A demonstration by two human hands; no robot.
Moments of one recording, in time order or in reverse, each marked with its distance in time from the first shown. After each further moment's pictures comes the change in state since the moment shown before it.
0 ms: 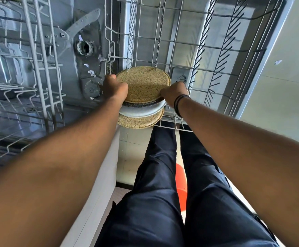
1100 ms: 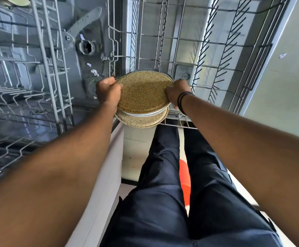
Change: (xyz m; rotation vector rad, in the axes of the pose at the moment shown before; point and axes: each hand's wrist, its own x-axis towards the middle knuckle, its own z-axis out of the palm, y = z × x) left_hand -0.006 -0.013 -0.036 -0.292 -0.019 -0.038; right_hand 0.000 -0.011 0.005 -0.137 -0.004 -0.003
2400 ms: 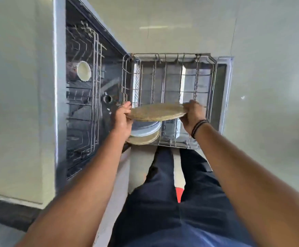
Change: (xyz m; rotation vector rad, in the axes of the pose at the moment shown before) left_hand -0.207 0.099 -0.064 -0.624 -0.291 -0.028; right_hand -0.199 0.026 -0.153 1.193 0.068 0.005
